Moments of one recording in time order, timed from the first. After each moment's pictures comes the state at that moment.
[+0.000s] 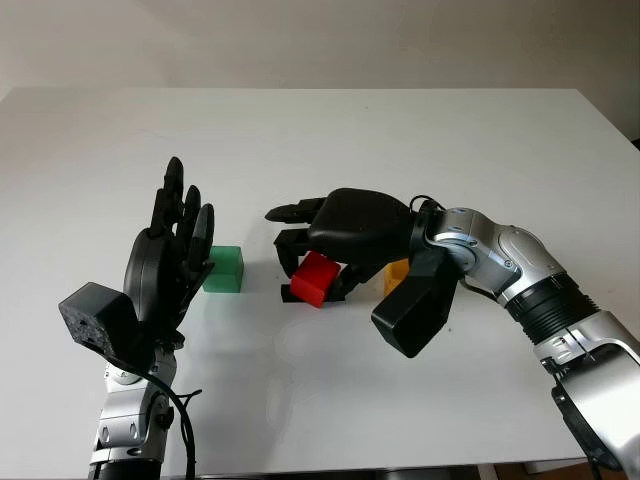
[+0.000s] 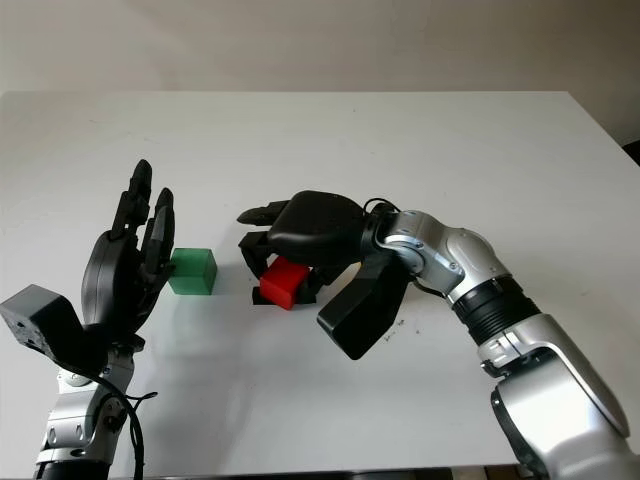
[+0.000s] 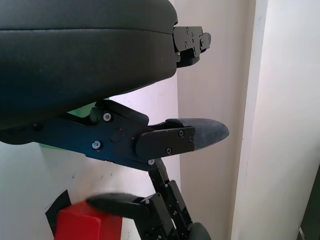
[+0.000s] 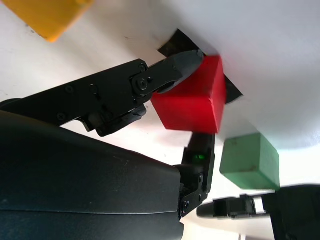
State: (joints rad) left arm -0.12 0.12 0.15 0.06 -0.19 -0.14 -0.15; right arm -0.85 -0.51 0.52 0.49 -0.79 -0.72 0.35
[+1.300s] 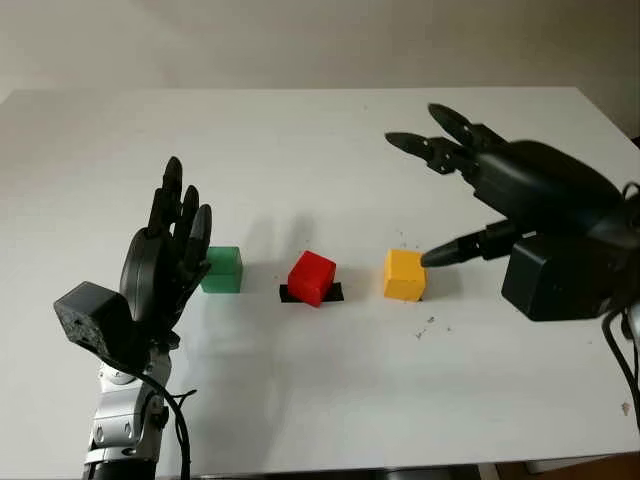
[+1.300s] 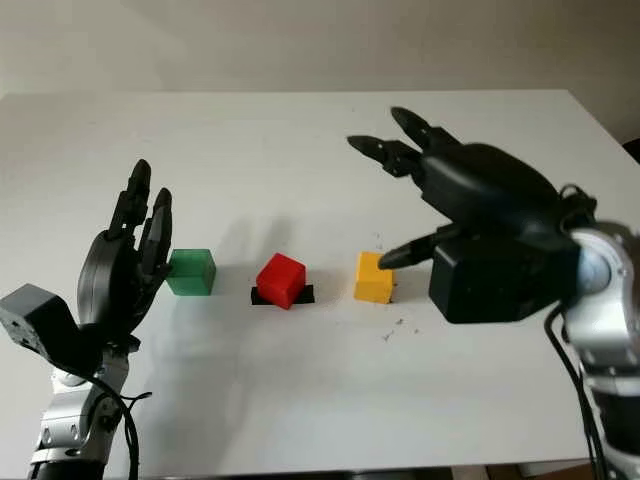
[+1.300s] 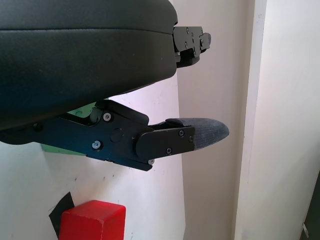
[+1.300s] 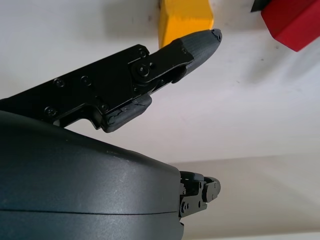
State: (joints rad) left arm -0.12 0.14 0.17 0.06 -0.19 -0.13 -0.18; right arm -0.27 -0.72 -0.03 -0.31 -0.46 0.05 0.54
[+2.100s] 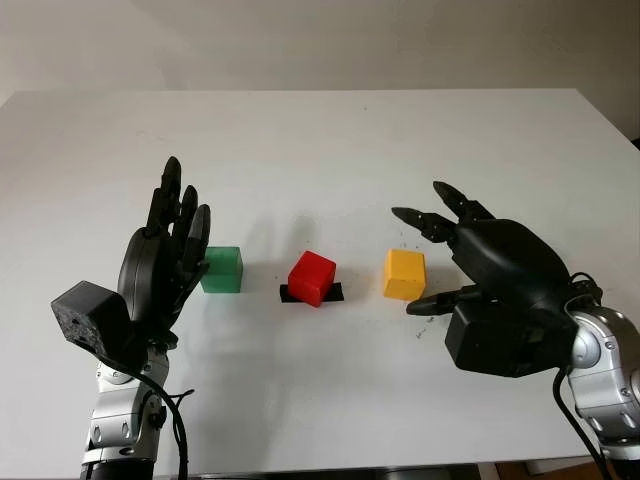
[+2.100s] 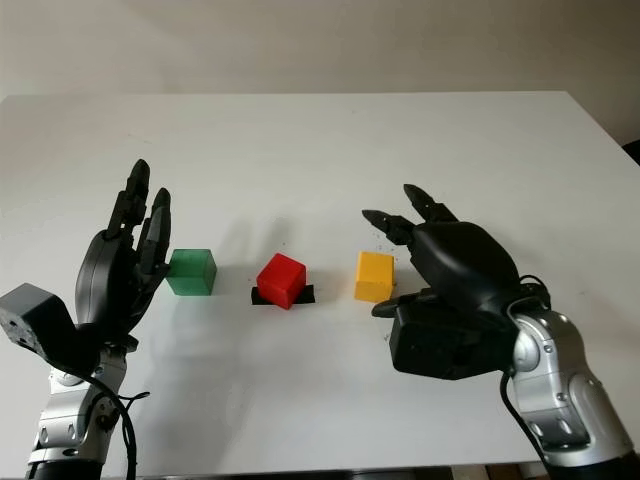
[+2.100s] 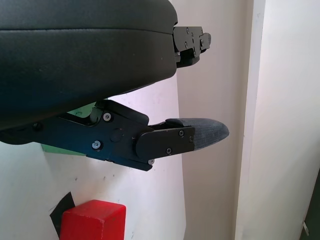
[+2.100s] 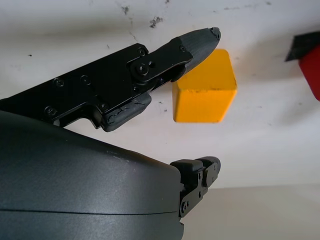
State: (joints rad) left arm -0.12 0.15 0.17 0.06 -0.20 -0.12 -0.18; right arm -0.11 -0.63 0.12 -0.24 -0.71 0.05 0.30
